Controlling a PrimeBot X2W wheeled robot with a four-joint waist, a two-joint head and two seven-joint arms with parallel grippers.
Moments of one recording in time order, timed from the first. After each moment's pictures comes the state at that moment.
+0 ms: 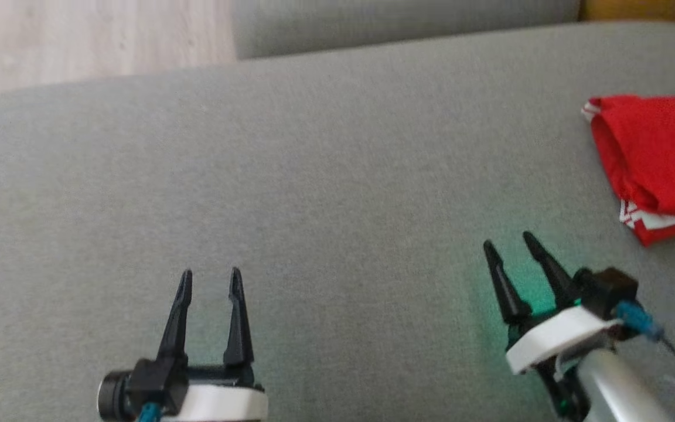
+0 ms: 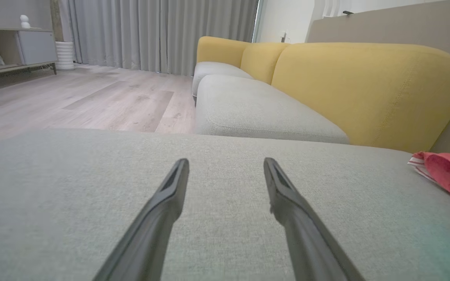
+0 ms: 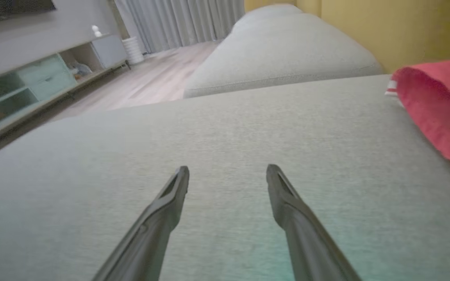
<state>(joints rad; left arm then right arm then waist) 0.03 0.05 -0.31 0.09 -0.25 0.16 -0.26 -0.22 -0.23 0.35 0.50 0.41 0.13 -0.25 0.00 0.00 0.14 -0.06</state>
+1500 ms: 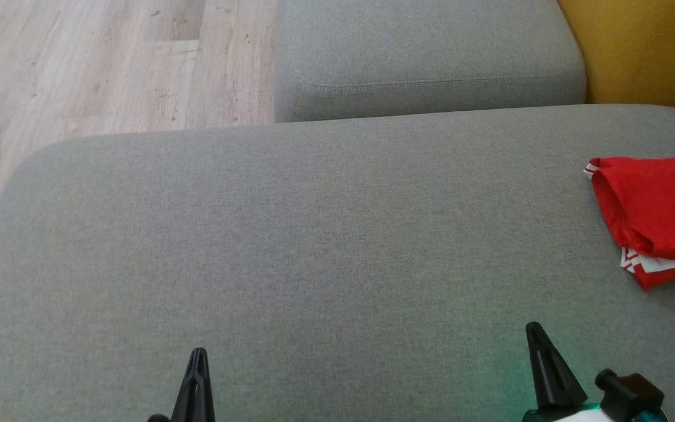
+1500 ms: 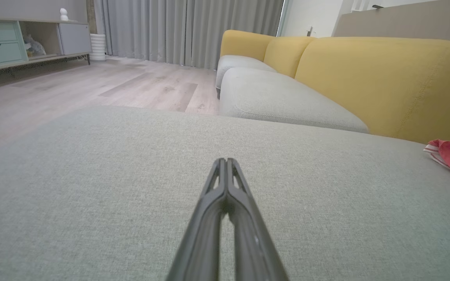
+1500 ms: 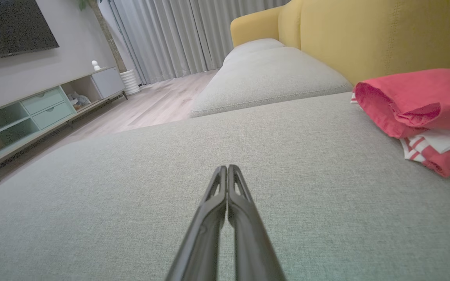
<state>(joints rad) 0.25 0.06 -0.25 0.09 -0.23 0.12 -0.25 0.21 -0.05 0.11 0.20 0.20 0.13 -0.24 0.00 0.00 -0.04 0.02</state>
